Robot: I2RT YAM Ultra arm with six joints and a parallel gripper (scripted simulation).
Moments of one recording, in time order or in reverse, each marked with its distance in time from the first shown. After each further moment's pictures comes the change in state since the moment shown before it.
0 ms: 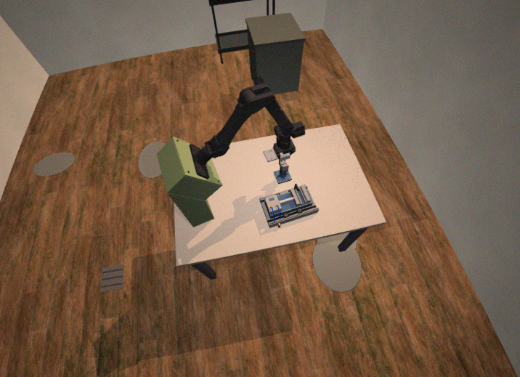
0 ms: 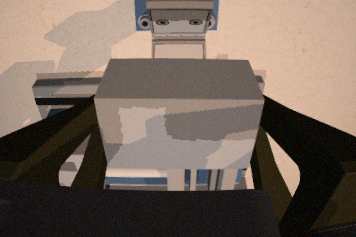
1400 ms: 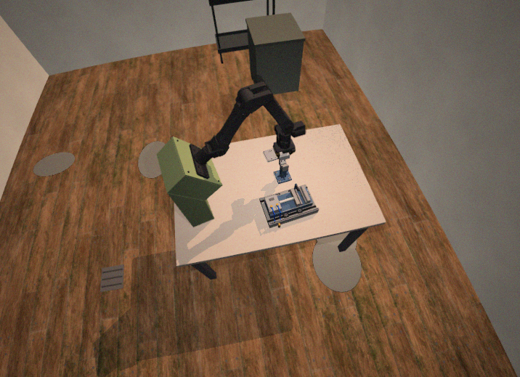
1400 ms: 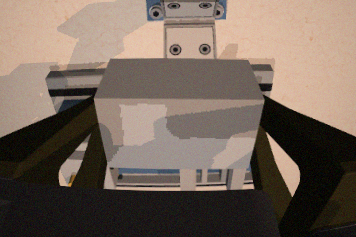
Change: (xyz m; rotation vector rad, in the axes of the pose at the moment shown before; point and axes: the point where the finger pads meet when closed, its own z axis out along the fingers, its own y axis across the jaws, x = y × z) arm 0.006 0.005 -0.014 -0.022 0.005 0.031
